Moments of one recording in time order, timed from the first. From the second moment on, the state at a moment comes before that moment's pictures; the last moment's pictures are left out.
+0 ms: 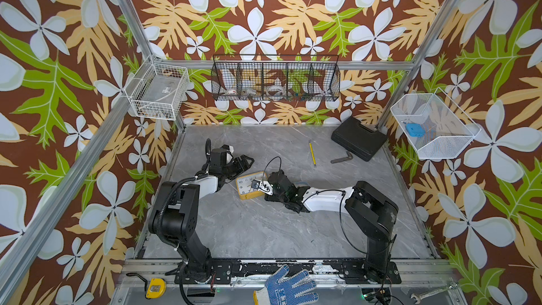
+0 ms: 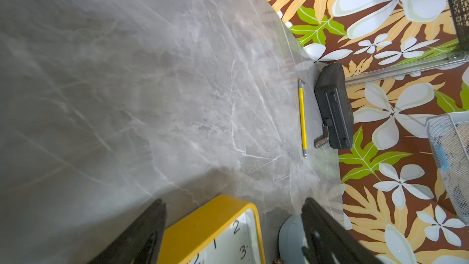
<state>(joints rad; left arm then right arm) -0.12 1.69 0.81 0.25 0.48 -0.74 0.92 1.92 1.09 0.16 0.31 -0.64</state>
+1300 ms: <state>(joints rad) -0.04 1.53 0.83 0.02 0.34 -0.60 0.78 1.94 1.27 -0.13 0.15 -0.43</state>
